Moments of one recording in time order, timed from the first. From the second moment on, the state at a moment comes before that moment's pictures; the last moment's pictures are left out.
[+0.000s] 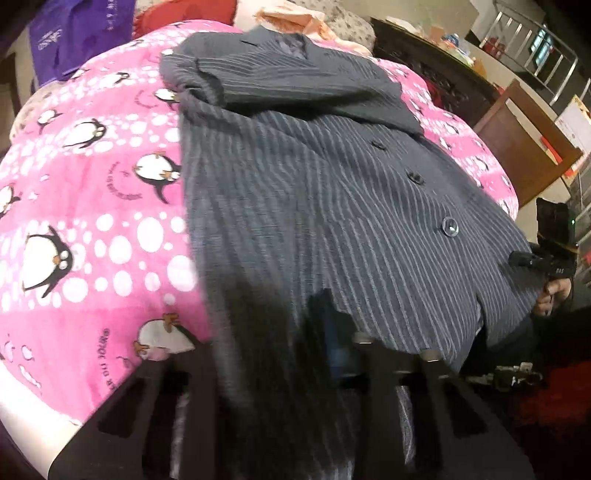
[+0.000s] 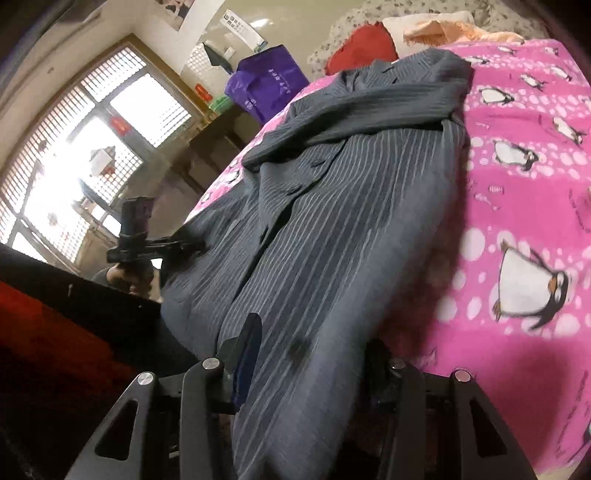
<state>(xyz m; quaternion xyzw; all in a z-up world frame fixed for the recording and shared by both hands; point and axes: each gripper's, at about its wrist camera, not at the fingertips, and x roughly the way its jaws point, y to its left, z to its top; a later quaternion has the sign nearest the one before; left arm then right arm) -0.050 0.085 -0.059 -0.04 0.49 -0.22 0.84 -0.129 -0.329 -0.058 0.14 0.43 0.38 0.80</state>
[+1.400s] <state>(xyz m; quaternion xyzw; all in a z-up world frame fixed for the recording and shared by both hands) -0.102 0.123 0.043 -0.27 0.34 -0.27 0.86 -0.131 -0.361 0.028 0.22 0.28 0.41 0.84</state>
